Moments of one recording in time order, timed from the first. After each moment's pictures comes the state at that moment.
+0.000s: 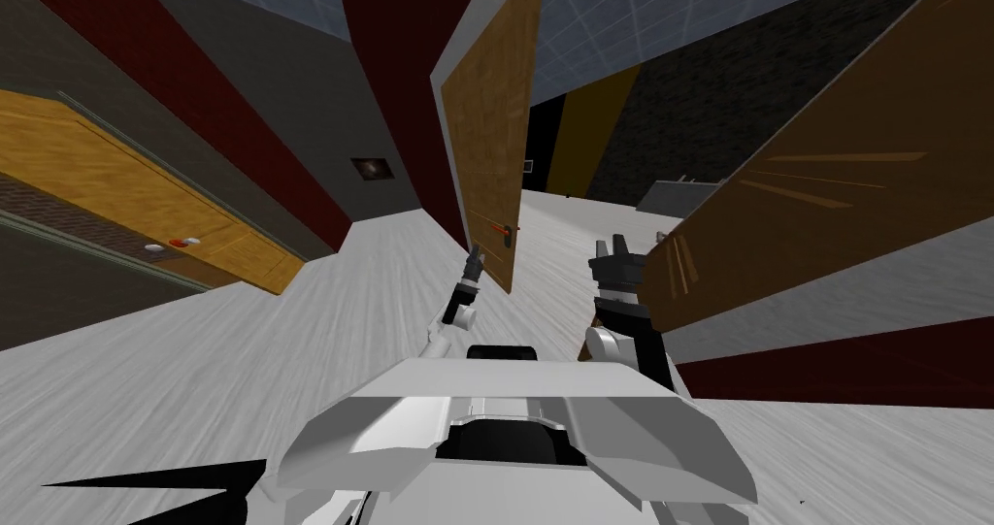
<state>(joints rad) 0.04 0.10 -0.31 -1.57 0.10 -0.51 -0.06</state>
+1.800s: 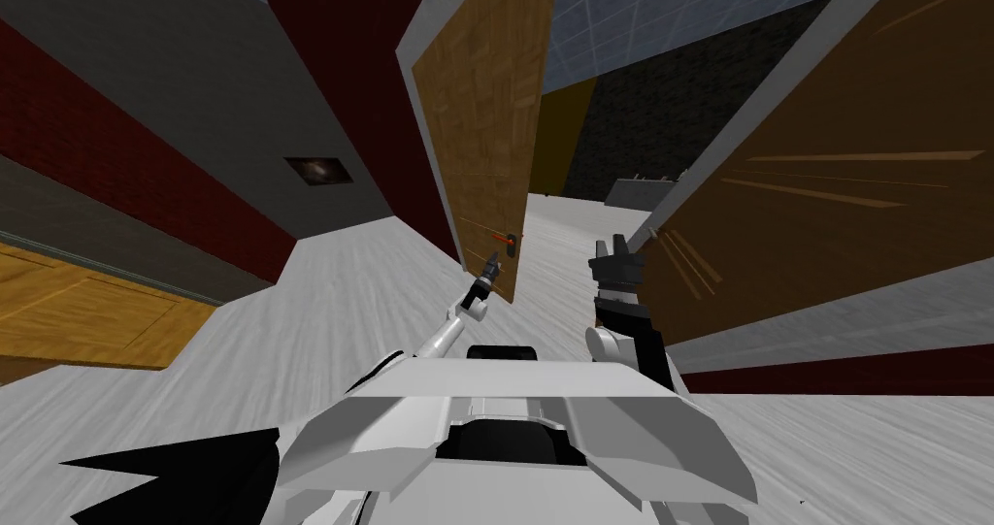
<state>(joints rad) -0.25 0.11 -0.46 -1.13 0.23 -0.48 0.00</state>
